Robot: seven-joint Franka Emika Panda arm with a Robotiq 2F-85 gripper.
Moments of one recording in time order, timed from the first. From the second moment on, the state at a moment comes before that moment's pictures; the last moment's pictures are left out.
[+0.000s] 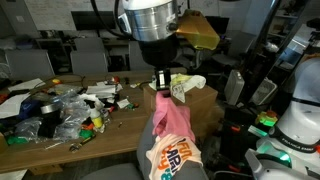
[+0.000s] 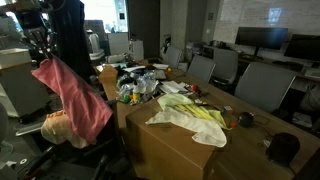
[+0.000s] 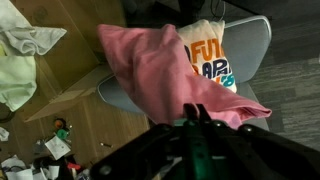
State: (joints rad) arm 0.22 -0.07 0.38 -2.03 -0.17 1.75 0.17
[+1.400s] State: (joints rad) arm 0.23 -0.02 0.33 -1.93 -0.17 1.70 0.11
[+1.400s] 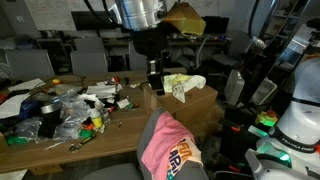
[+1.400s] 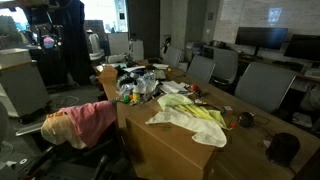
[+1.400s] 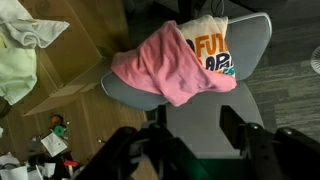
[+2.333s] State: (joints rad) arm 0.09 -0.15 0.09 -1.95 -0.04 1.80 0.13
